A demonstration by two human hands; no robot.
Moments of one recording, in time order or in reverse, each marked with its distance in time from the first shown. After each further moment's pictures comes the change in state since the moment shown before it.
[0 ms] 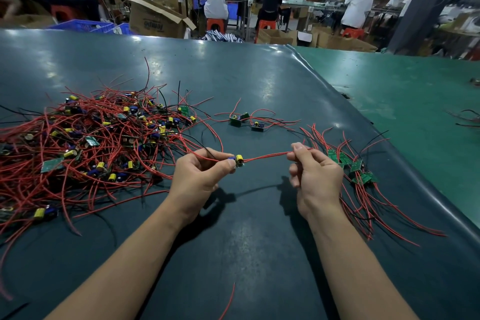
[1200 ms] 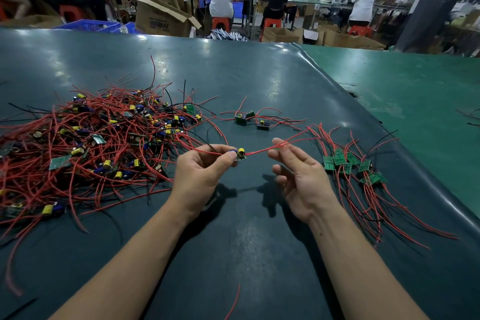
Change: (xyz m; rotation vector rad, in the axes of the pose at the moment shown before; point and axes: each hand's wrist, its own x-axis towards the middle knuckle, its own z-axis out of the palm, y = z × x) left_hand 0.003 -0.001 0.001 -0.022 0.054 0.096; right_hand -0.014 0.001 0.010 0.094 -0.334 0.297
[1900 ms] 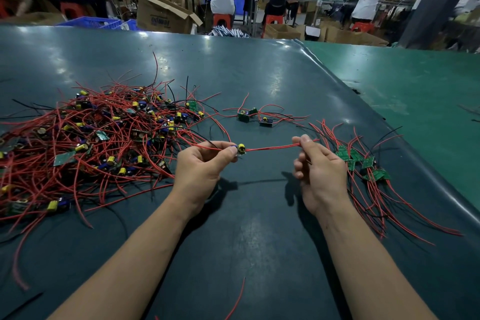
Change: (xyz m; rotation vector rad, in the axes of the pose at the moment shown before) left_hand 0.003 0.000 -0.003 -0.026 0.035 -0.054; right_hand 0.008 -0.004 -0.009 -0.059 0.208 -0.194
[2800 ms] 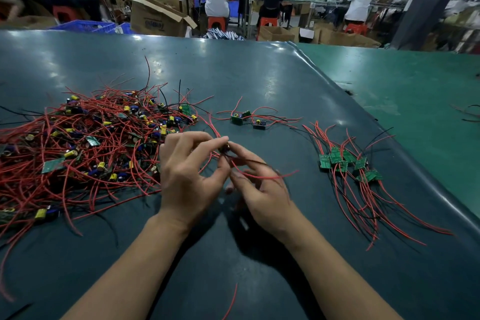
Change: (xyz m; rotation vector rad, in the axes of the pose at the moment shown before) left_hand -0.006 0.001 -0.008 0.936 0.214 0.929; right_hand -0.038 0.030 0.023 -0.532 -0.626 -0.381
